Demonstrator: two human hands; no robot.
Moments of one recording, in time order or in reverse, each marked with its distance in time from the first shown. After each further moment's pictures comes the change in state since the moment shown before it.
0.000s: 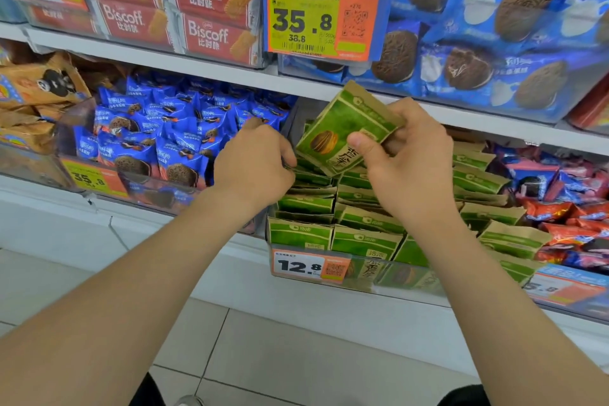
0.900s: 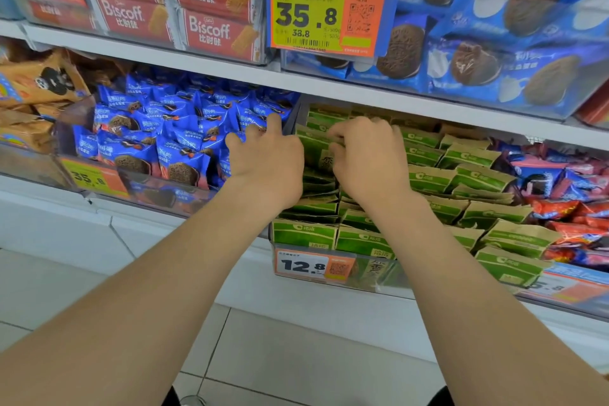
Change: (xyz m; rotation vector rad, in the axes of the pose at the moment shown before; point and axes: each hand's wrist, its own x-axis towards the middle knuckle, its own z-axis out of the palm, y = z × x) left_hand 0.000 0.028 0.005 0.603 -0.180 -0.019; right_hand 0.025 0.004 0.049 -0.704 -0.205 -0.145
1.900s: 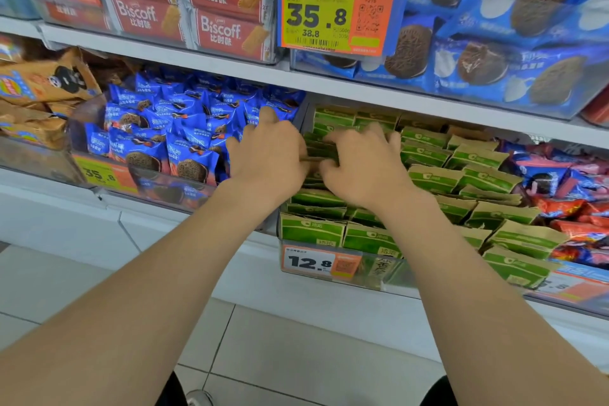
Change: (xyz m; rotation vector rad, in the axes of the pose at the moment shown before) left_hand 0.001 -0.017 0.006 -0.401 0.139 -0.010; right_hand -0.008 -0.012 -0.010 -0.017 -0.320 -0.046
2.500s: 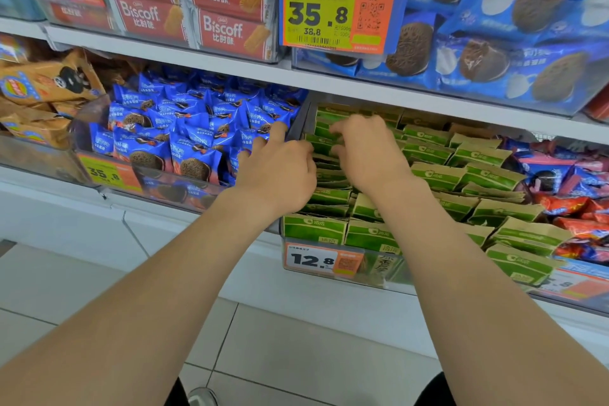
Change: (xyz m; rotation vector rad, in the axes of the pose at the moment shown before) left_hand -0.018 0.003 0.005 0.017 -0.107 0.052; right_hand 0.025 0.012 0.016 0.096 0.188 0.013
